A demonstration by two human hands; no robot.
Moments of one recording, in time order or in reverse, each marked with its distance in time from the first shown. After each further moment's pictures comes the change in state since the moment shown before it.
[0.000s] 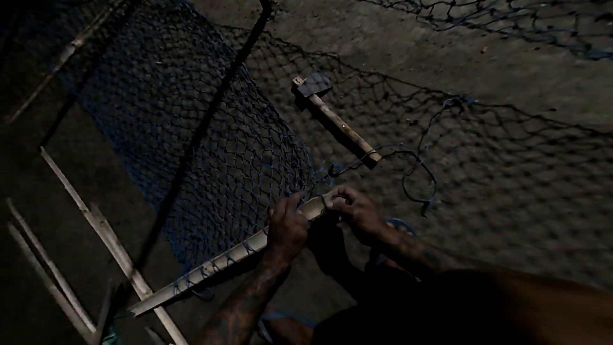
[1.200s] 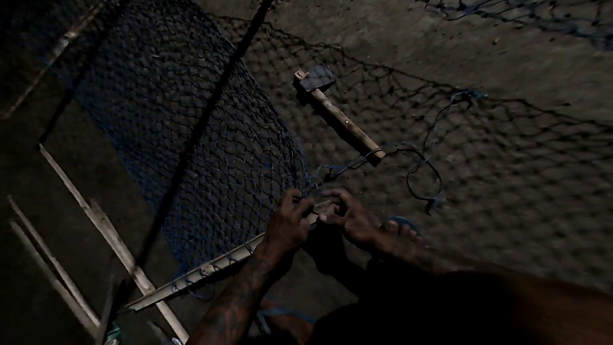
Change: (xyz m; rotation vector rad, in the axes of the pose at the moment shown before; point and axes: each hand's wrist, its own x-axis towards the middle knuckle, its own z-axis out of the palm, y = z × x) left_hand 0.011 -0.019 -0.008 -0.034 -0.208 0.209; right_hand 0.001 0.026 0.004 -0.175 -0.099 -0.079
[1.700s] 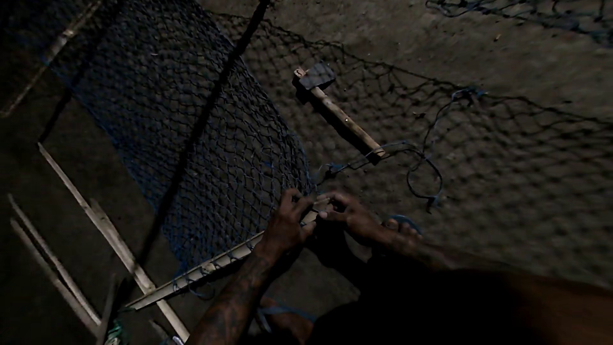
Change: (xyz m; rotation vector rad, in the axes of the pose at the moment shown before) left_hand -0.002 -0.009 0.004 0.027 0.014 0.056; right_hand 0.007 0.004 -0.008 0.065 -0.085 0.063
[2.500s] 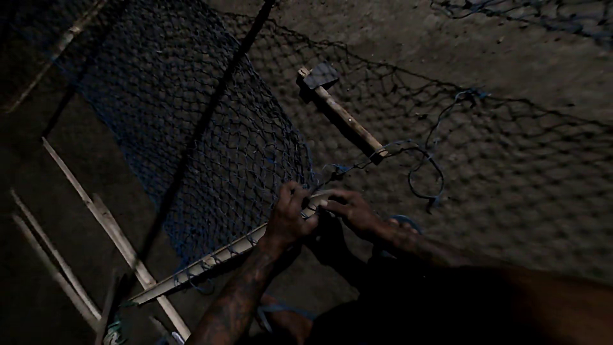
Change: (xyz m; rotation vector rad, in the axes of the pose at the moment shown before) left_hand 0.005 0.000 0.003 0.023 0.206 0.033; right_hand 0.008 -0.011 0.004 -0.099 0.058 -0.049
